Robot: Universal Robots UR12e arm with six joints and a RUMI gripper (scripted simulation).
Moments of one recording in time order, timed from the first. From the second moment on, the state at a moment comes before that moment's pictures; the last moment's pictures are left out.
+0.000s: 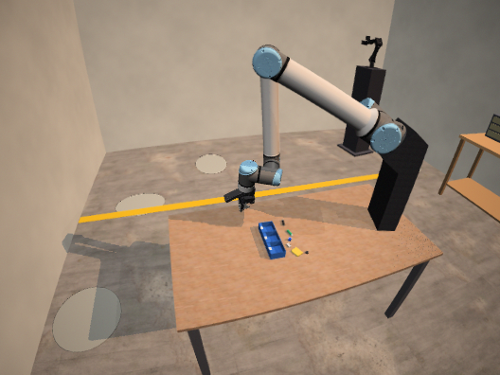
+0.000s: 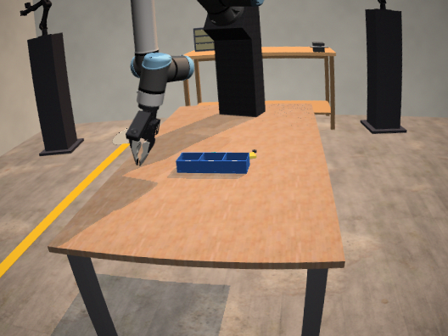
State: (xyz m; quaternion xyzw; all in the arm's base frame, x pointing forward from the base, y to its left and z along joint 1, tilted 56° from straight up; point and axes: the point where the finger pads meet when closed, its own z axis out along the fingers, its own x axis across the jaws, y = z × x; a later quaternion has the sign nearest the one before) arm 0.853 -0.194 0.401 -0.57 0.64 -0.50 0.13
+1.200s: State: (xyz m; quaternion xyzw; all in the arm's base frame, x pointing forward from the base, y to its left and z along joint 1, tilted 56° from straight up) arm 0.739 -0.083 0.313 -0.61 0.62 -0.46 0.18
